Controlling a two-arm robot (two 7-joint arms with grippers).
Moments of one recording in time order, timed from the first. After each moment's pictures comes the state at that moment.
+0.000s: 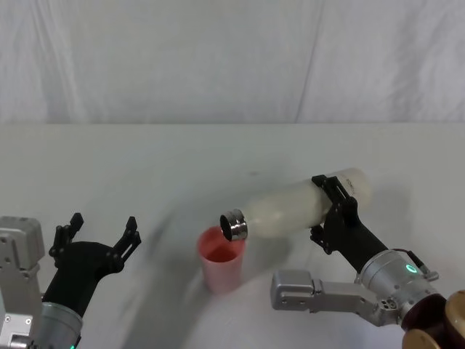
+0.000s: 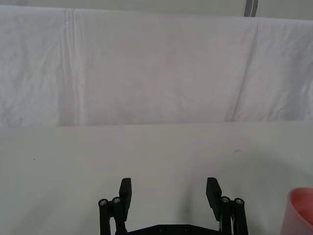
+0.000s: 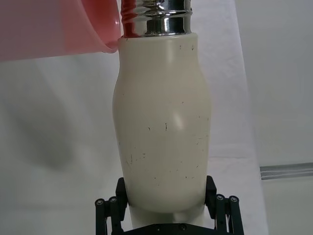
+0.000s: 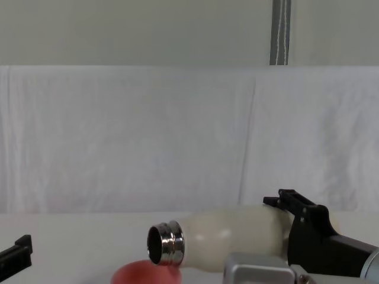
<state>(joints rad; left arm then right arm) 0.27 0.24 0.04 -1.85 -0.25 -0.02 -0.02 0.20 0.37 -0.59 -1.60 -0.99 0.08 0.03</state>
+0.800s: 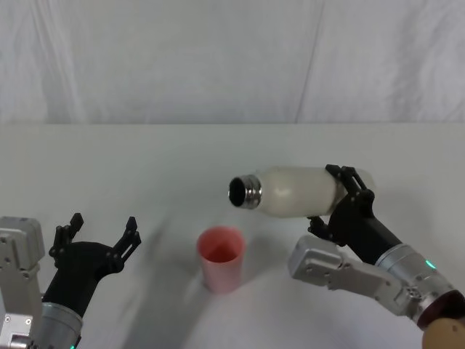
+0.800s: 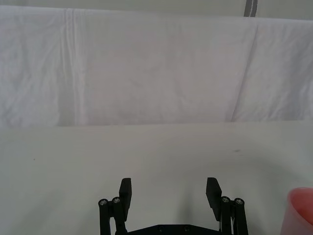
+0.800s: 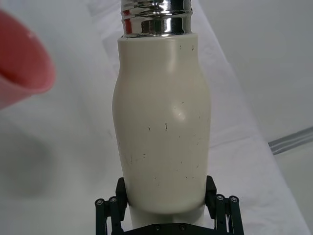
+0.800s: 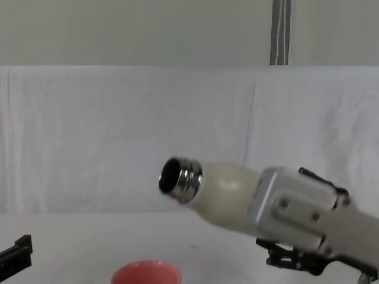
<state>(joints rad) 0.27 0.24 0.04 -1.85 -0.25 -0.02 -0.02 0.12 0.34 -0.48 -1.69 -0.76 0.03 0.08</state>
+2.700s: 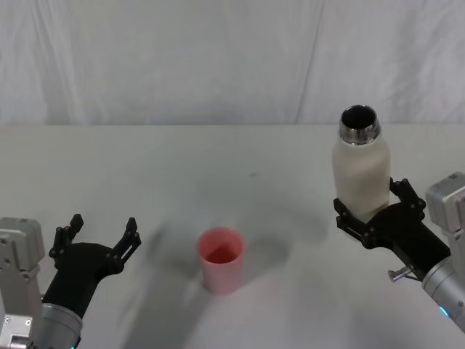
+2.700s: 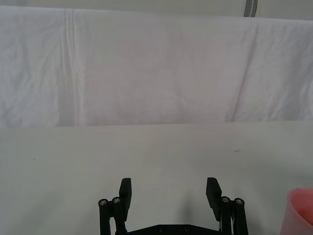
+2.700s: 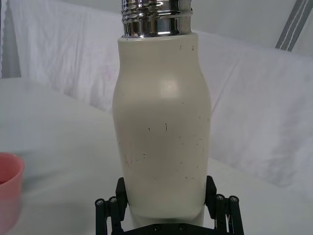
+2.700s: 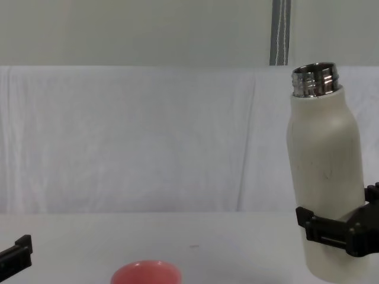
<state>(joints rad) 0.27 0.24 0.04 -1.85 -0.25 -0.02 -0.02 -0.03 0.25 -0.20 -1.77 0.00 0.01 0.26</state>
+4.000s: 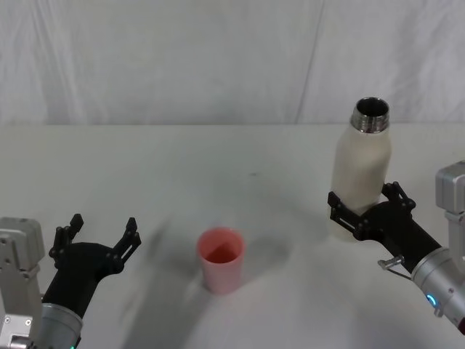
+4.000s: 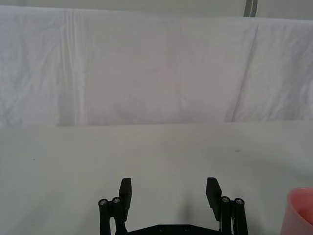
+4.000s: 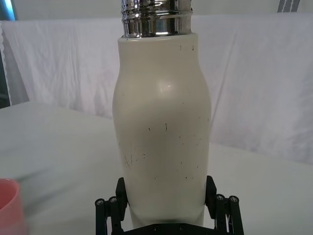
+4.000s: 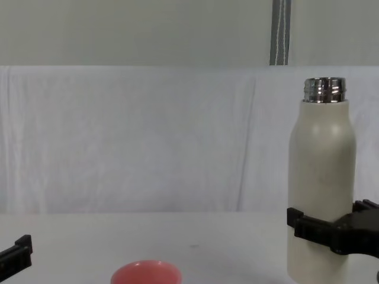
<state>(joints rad) 0.27 0.24 0.04 -1.85 -0.25 -0.02 -0.02 0.04 0.24 -0.22 -1.65 0.21 0.02 0.27</state>
